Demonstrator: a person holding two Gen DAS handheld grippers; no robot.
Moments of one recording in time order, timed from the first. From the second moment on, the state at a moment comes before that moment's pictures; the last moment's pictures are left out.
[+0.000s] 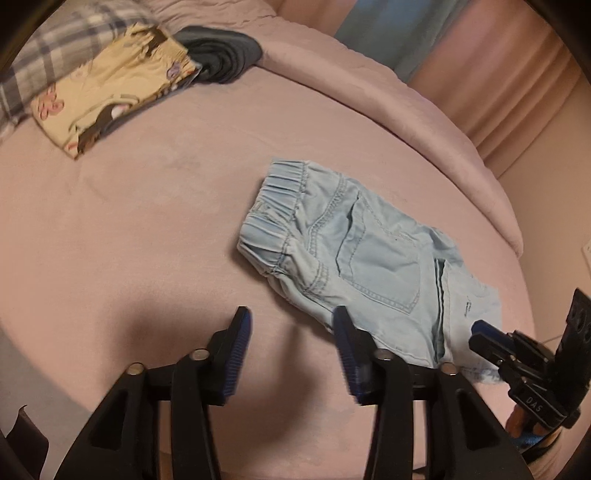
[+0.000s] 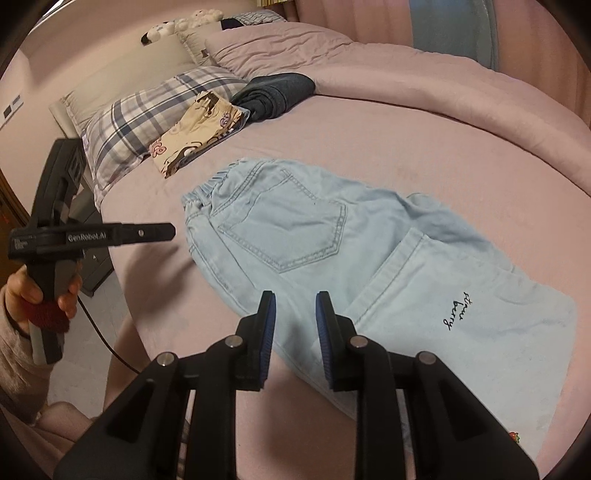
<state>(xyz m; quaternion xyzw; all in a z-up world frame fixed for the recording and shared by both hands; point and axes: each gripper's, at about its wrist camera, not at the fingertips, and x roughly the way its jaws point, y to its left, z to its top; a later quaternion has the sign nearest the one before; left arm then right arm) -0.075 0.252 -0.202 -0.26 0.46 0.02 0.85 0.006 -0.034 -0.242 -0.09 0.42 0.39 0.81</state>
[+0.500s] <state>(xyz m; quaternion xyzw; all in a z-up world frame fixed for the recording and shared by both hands) -0.035 0.286 -0.251 -0.44 0.43 -0.03 0.79 0.017 -0.032 -0.240 -0.08 0.43 0.37 0.82</state>
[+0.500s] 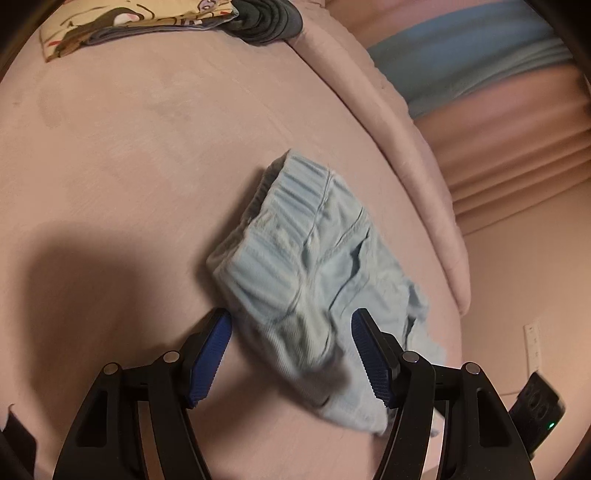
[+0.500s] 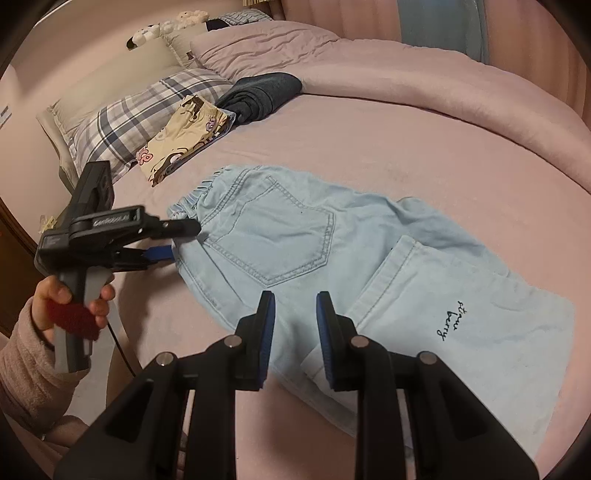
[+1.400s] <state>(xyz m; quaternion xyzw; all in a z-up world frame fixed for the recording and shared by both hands) -0.024 0.281 -0.267 -0.53 0.41 -0.04 0.74 0.031 -0.072 -0.245 -0.03 0.43 0.33 0.84</state>
